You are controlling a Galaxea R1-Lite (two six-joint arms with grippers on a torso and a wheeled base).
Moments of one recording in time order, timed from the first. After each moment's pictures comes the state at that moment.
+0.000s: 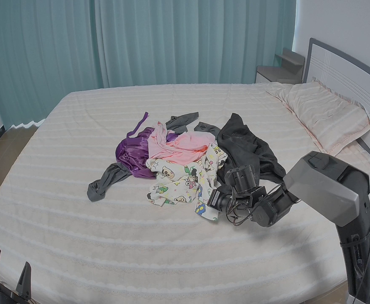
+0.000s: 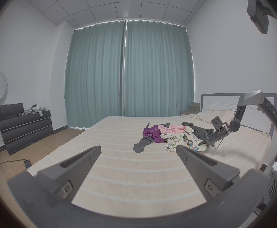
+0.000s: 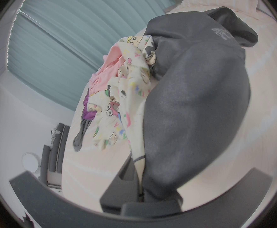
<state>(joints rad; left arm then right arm) 0.00 0.02 -0.02 0.00 0.06 -0.01 0.53 2.51 -1.29 -0.57 0.03 0.81</state>
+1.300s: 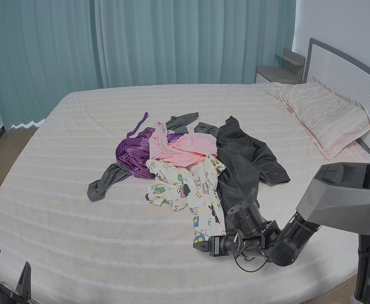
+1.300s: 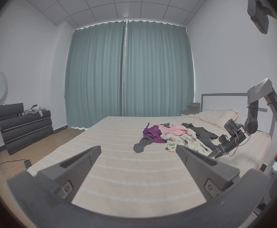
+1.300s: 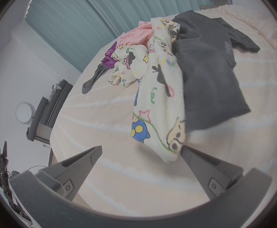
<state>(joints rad) 0.00 0.02 -0.02 0.00 0.06 -0.01 0.69 2.29 -0.78 -0.71 0.04 0.58</state>
